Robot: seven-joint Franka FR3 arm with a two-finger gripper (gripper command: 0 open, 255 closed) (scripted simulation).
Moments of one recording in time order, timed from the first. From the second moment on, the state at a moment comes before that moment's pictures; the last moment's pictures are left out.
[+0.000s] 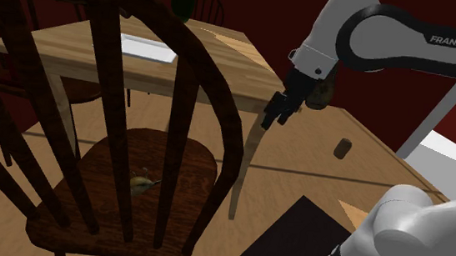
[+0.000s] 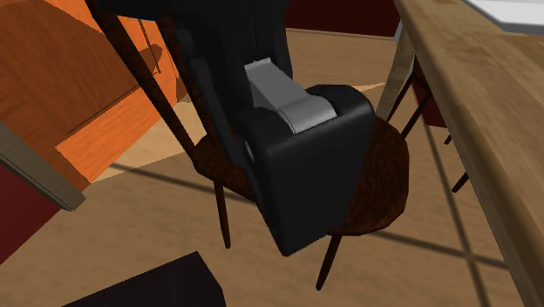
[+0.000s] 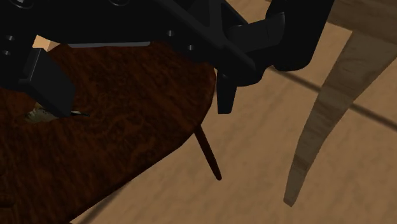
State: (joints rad) arm 0.04 -0.69 0.13 -2.39 0.20 1.83 0.07
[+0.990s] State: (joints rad) arm 0.07 -0.26 0.37 -2.28 0.22 2.20 0.31
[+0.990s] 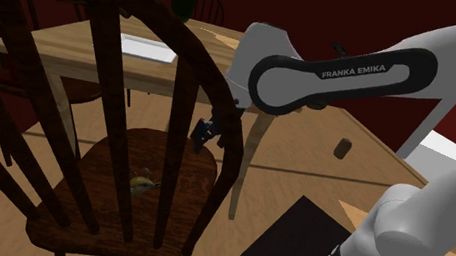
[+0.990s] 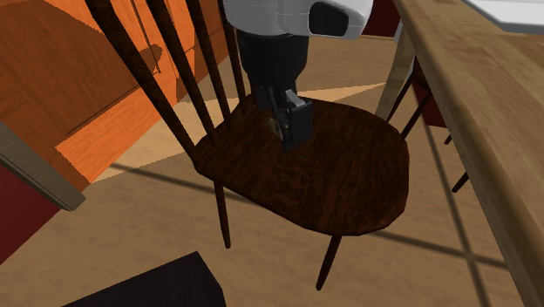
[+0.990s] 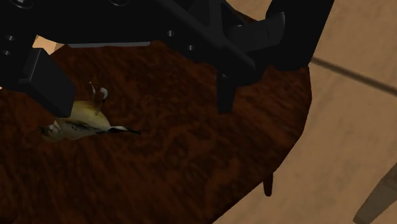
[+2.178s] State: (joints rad) arm 0.20 0.36 0.45 -1.88 -0.11 2.40 0.70
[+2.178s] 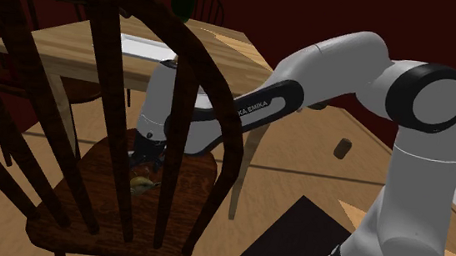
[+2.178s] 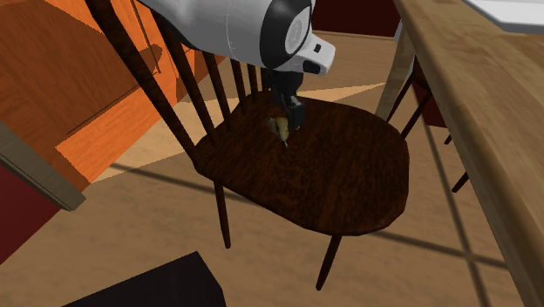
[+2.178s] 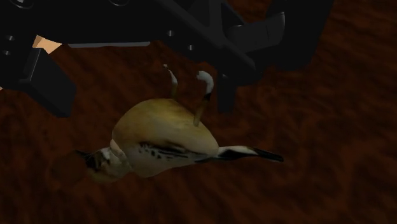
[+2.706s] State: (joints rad) arm 0.21 0.39 0.44 -1.90 -0.13 2.45 0.71
